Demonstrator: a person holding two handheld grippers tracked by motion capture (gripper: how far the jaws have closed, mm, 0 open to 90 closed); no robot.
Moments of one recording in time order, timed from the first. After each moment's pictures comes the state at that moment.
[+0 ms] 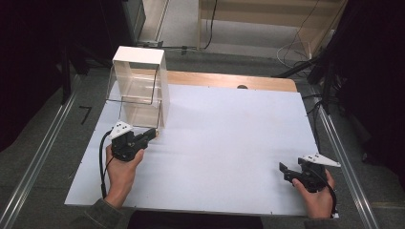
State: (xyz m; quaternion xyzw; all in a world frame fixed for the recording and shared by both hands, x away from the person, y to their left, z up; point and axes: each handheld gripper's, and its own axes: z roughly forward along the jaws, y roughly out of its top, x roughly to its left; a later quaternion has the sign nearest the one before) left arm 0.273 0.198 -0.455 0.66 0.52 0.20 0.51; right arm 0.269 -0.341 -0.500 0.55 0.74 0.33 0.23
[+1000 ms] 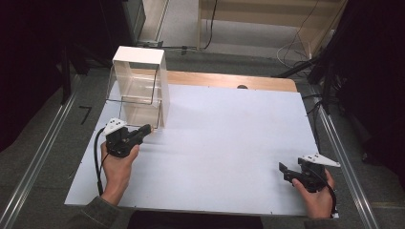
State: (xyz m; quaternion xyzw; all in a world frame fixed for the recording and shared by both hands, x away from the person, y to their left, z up) left arm 0.278 0.210 -0.449 0.64 0.53 0.21 0.51; right arm 0.269 -0.341 -0.500 0.54 0.74 0.33 0.23
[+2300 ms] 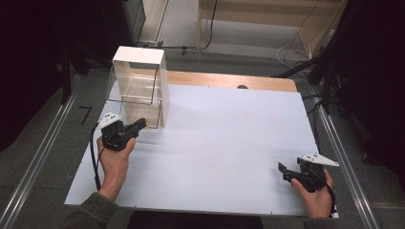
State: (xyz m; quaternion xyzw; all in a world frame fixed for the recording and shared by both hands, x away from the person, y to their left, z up) left arm 0.292 0.223 -0.446 0.62 0.55 0.22 0.51; right arm 0.270 -0.338 -0.500 0.54 0.74 0.33 0.23
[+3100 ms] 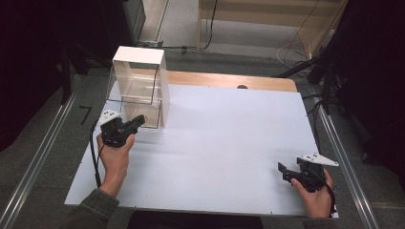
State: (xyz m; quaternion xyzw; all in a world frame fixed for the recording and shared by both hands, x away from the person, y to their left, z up) left arm 0.302 0.227 -0.448 0.61 0.55 0.23 0.51; right arm 0.271 -0.338 -0.500 0.54 0.74 0.33 0.22
